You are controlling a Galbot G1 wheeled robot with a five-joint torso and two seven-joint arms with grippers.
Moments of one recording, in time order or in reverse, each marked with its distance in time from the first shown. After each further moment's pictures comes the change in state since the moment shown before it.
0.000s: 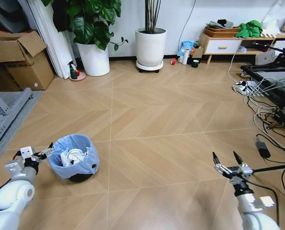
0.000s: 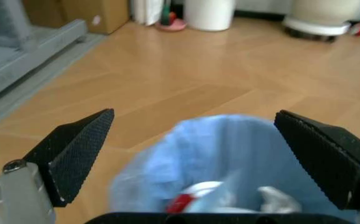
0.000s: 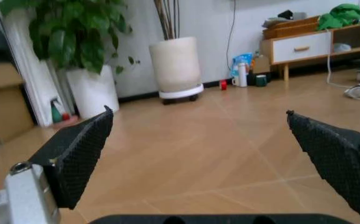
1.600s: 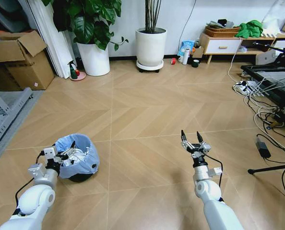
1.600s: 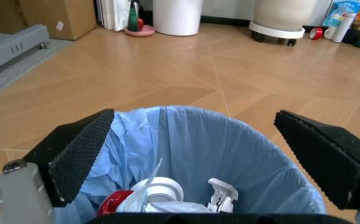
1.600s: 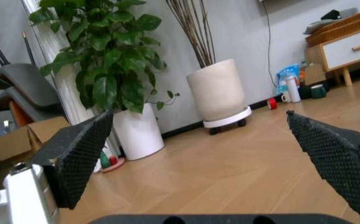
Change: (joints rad) left arm -0.015 -0.090 0.047 0.009 0.102 -0.050 0.074; right arm 0.301 0.102 -0.173 -0.224 0.078 0.085 -0.076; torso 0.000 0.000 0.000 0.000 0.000
